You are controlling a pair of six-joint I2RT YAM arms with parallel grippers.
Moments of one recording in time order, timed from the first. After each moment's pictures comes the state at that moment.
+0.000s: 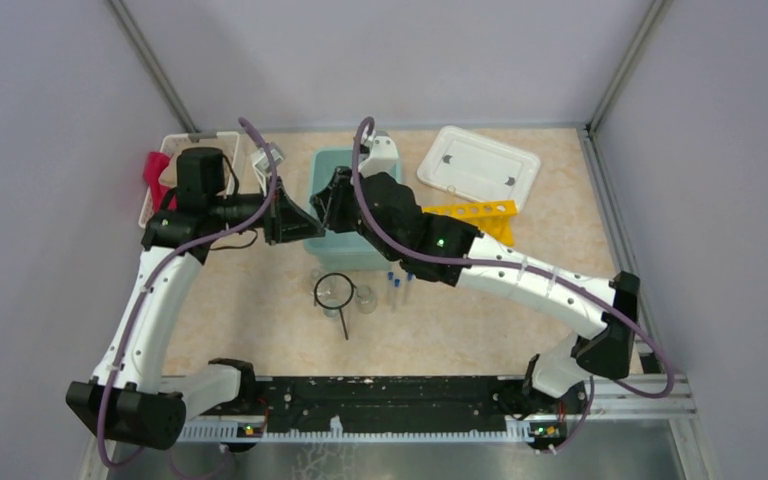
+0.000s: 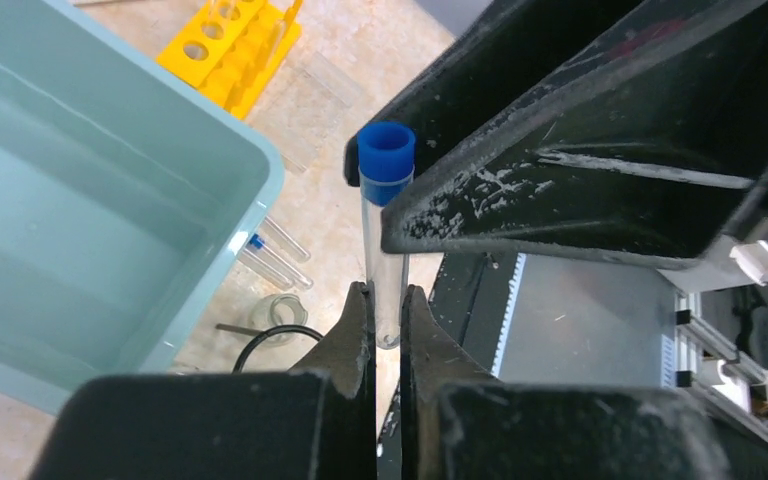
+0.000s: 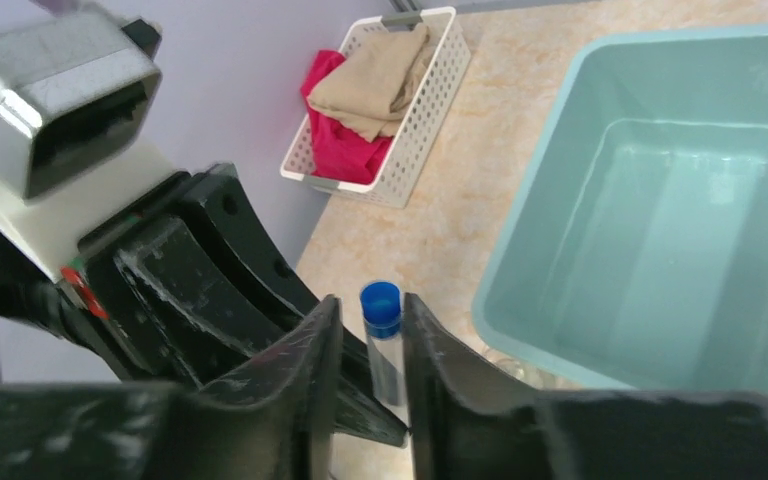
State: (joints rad) left arm -0.18 1.13 1.24 -0.69 1.08 -0.02; right arm 1.16 1.48 1.51 -0.20 0.48 0.66
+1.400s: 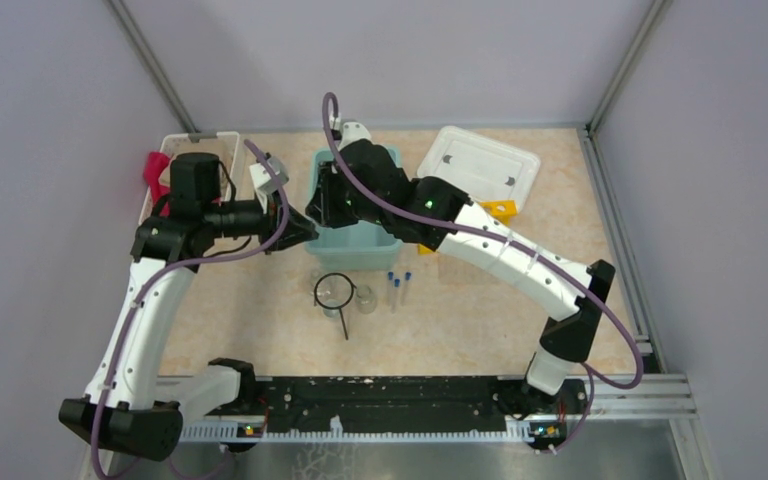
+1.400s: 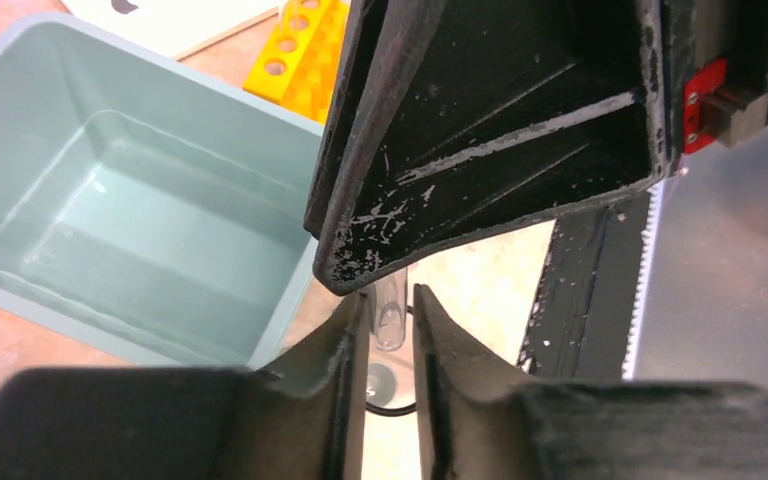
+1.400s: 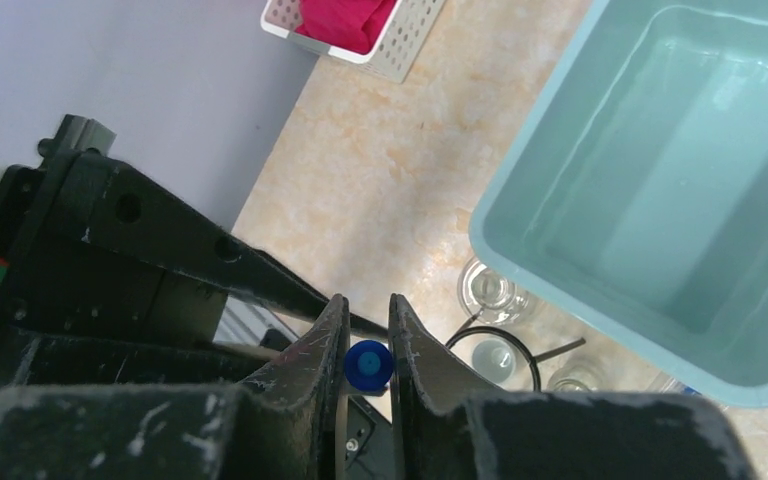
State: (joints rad) left arm -0.20 1.07 1.28 -0.81 0.97 0.37; right arm 1.07 1.68 1.92 -0.68 0.18 0.63
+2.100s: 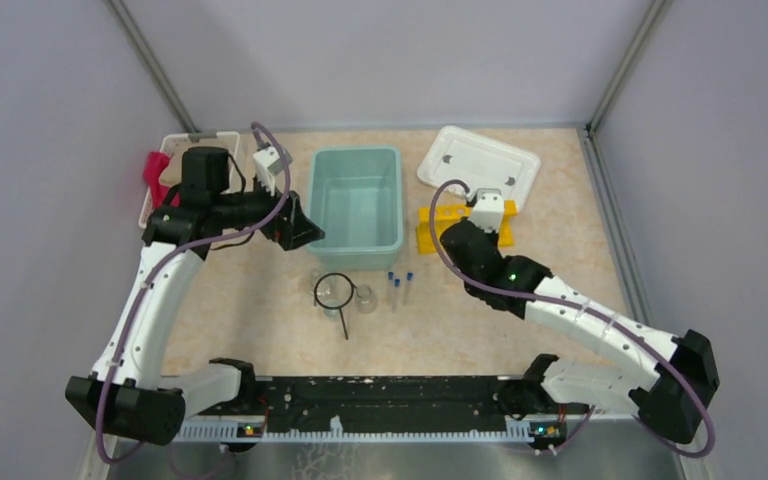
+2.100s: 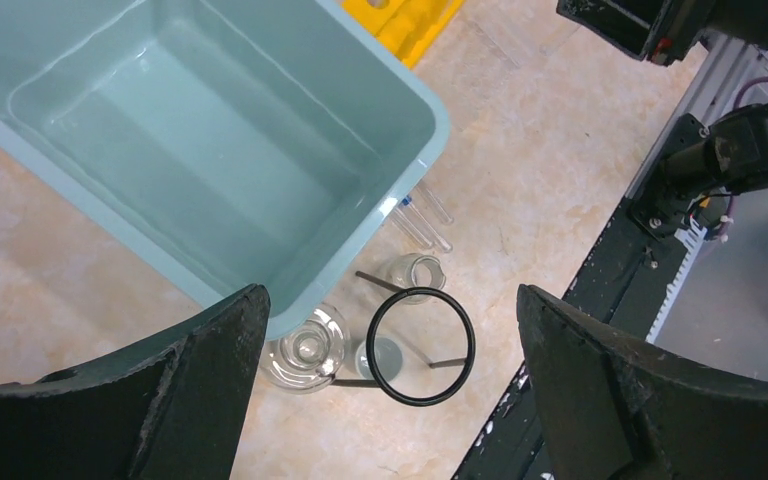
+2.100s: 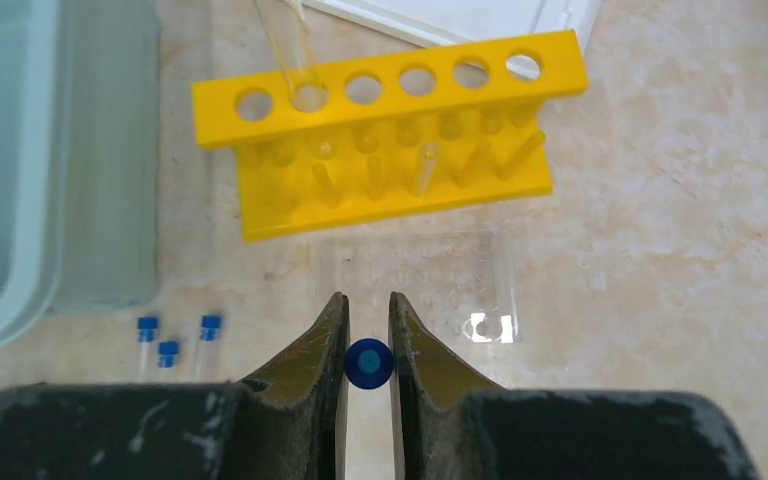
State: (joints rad) left arm -0.20 1.15 1.28 -0.78 0.75 0.16; right arm 0.86 1.05 0.89 -0.52 0.76 0.54
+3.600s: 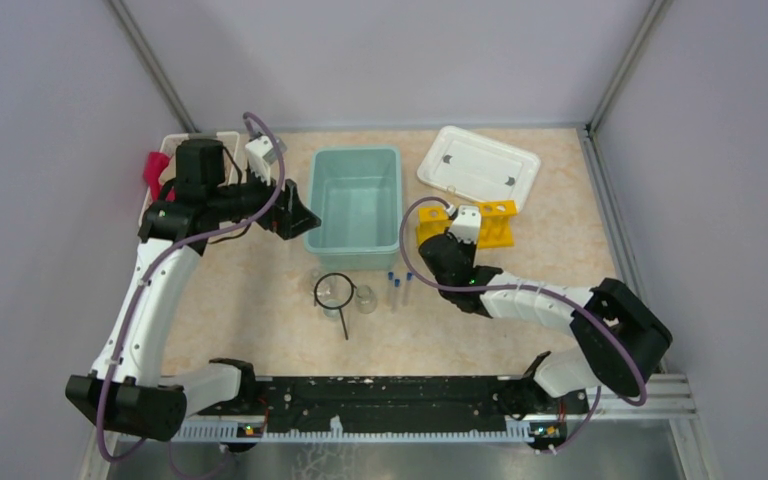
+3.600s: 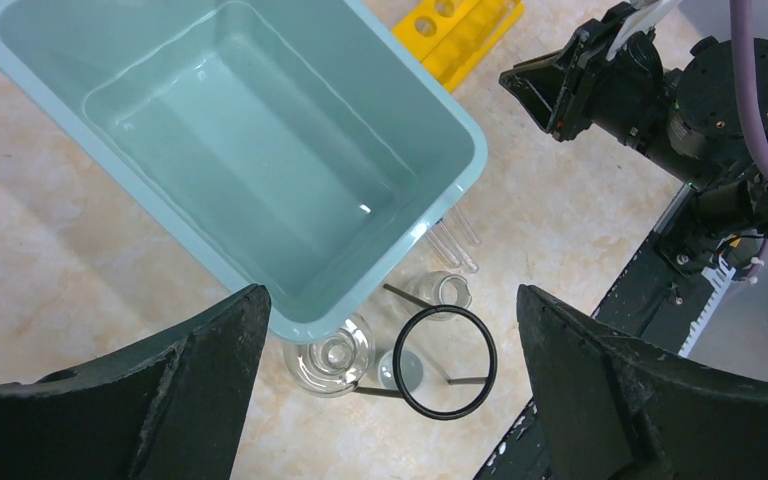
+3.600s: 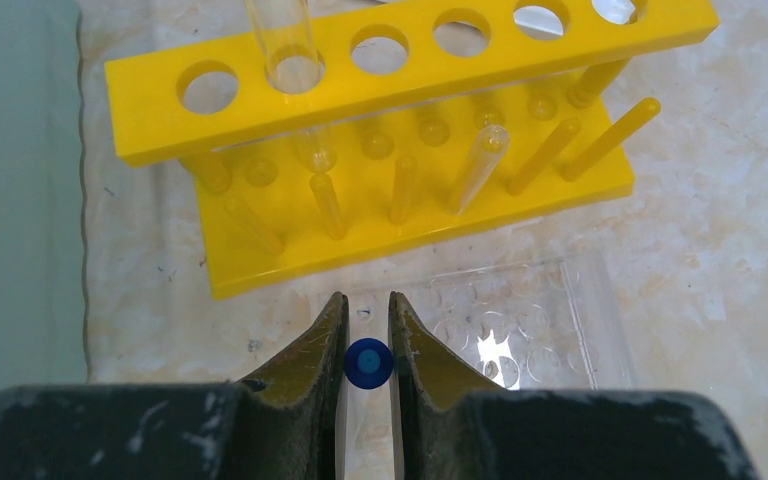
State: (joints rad) left arm -0.18 1.17 1.33 -0.77 0.66 0.11; right arm 0.82 1.37 0.65 0.04 0.87 0.55
